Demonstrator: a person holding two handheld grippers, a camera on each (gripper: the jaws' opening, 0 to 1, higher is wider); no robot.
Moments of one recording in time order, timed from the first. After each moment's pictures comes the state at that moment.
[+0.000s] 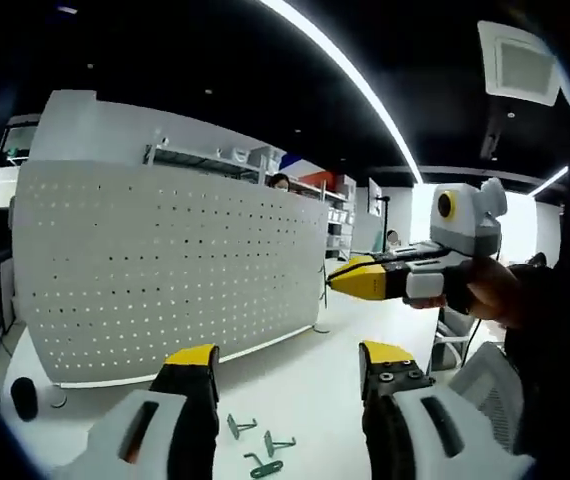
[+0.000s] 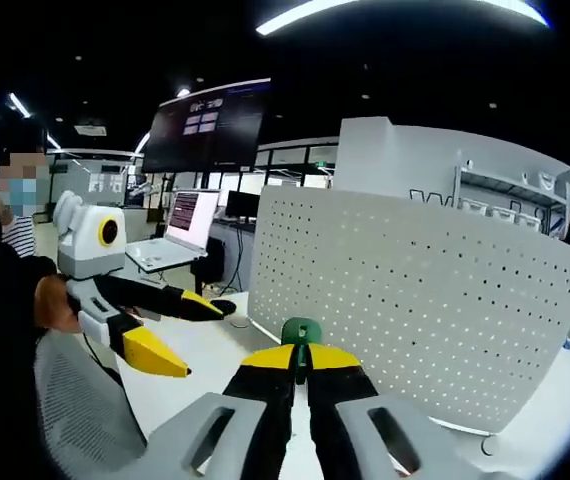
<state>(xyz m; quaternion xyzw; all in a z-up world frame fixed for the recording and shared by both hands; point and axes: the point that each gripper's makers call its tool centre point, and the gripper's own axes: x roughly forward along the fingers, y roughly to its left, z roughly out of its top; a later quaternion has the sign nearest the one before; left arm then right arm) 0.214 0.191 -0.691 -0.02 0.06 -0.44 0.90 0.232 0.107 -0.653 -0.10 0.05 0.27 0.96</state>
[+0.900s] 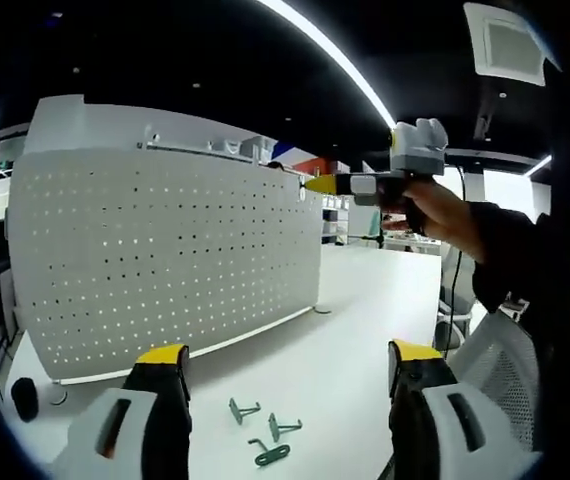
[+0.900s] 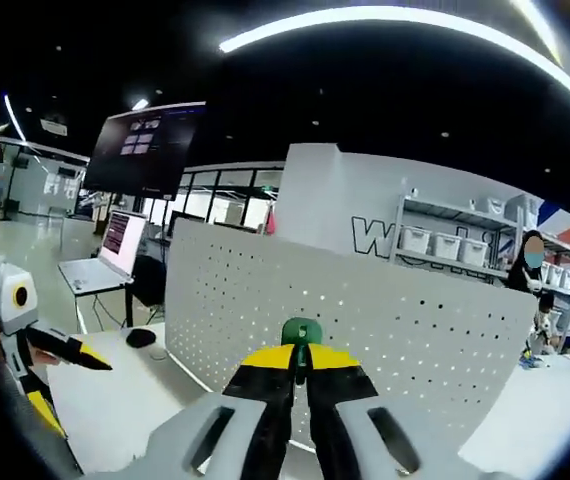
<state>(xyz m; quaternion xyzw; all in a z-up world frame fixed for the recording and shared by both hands) 0.210 0.189 -0.720 0.01 0.07 -0.45 0.89 0.312 0.026 -0.581 -0.10 -0.03 0.15 0.98</state>
